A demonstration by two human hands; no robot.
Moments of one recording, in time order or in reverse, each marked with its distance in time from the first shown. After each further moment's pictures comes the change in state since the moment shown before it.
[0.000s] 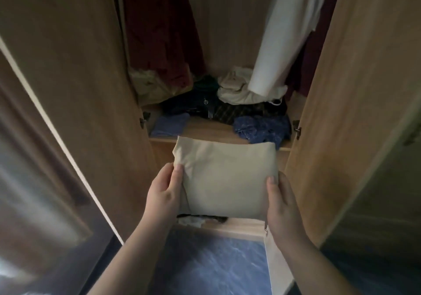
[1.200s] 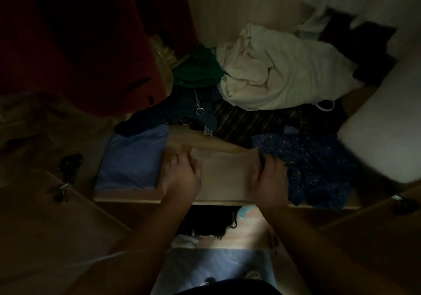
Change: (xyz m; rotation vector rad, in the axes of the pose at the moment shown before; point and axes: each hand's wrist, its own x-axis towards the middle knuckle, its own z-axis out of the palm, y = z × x) left_hand 0.474 -0.271 0.211 0.870 -0.230 -0.103; right_hand 0.495 0.246 0.153 -1.085 0.171 0.076
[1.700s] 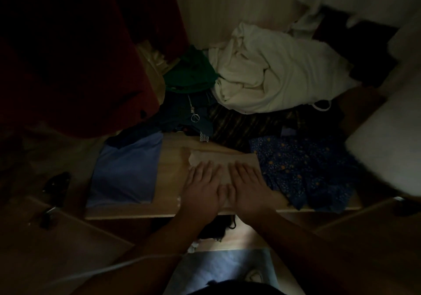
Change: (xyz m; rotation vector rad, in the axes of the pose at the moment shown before) left_hand -0.004 0.010 0.048 0.161 -0.226 0.514; right_hand -0.003 -0.013 0.037 -0.286 -0.290 -0.365
